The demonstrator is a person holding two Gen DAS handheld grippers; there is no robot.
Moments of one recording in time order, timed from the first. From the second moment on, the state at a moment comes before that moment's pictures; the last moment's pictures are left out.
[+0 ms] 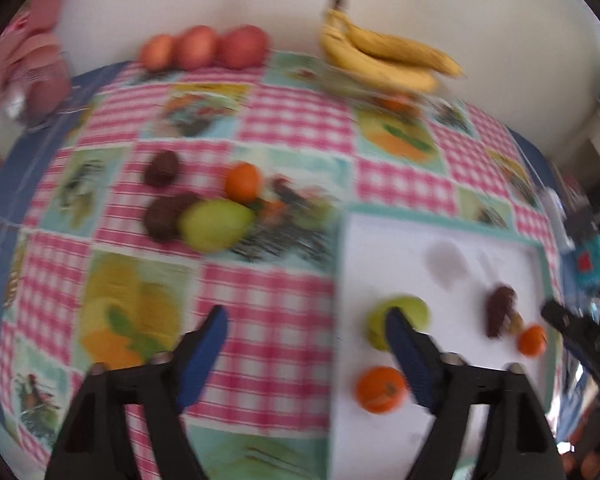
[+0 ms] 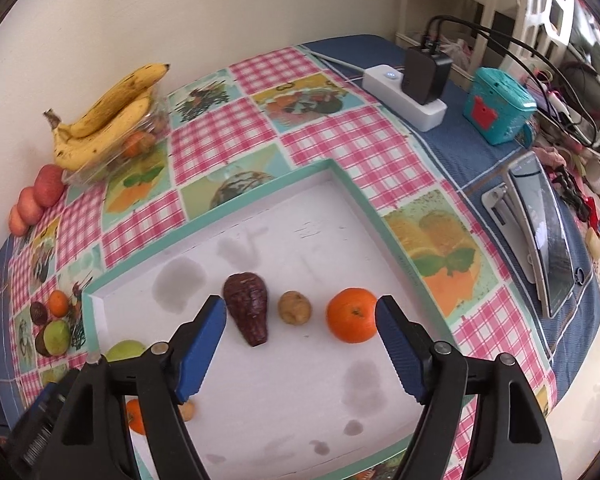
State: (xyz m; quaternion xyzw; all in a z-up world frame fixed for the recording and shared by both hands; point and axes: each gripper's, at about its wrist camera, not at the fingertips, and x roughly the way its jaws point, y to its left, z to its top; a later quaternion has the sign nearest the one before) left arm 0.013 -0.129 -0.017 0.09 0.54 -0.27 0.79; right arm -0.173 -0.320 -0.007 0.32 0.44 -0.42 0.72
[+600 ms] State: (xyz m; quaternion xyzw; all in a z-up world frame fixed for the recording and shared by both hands) left arm 0.081 -0.040 -0.005 0.04 0.51 -0.14 0.85; right arm -0.129 -0.283 -0.001 0.28 0.45 -0.37 0.76
